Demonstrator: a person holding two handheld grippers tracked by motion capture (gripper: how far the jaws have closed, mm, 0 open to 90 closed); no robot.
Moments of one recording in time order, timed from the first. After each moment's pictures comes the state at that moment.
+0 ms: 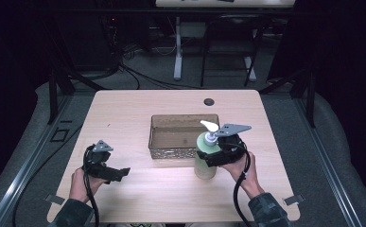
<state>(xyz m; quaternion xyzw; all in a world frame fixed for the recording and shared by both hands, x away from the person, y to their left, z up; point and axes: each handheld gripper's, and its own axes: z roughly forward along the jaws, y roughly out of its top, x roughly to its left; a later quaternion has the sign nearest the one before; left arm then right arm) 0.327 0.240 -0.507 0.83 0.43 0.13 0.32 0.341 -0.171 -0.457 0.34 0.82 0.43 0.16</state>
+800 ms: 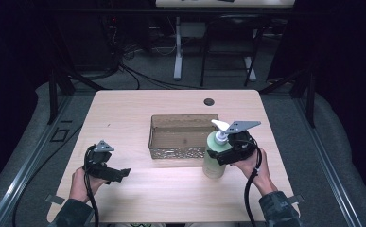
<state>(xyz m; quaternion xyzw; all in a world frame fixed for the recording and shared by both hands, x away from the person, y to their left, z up) 0.328 0.239 -0.508 0.84 0.43 0.13 0.31 0.347 -0.199 -0.451 0.33 0.84 0.40 0.15</state>
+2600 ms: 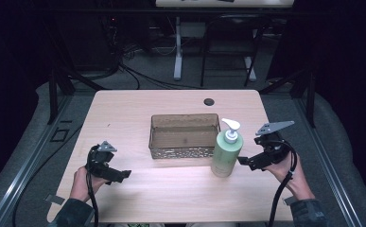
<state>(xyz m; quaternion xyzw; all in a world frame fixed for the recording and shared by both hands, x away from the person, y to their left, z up) 0.335 0.238 -0.518 0.85 0.42 0.11 0.29 0.328 -0.275 -0.435 0.38 0.85 0.35 0.12</state>
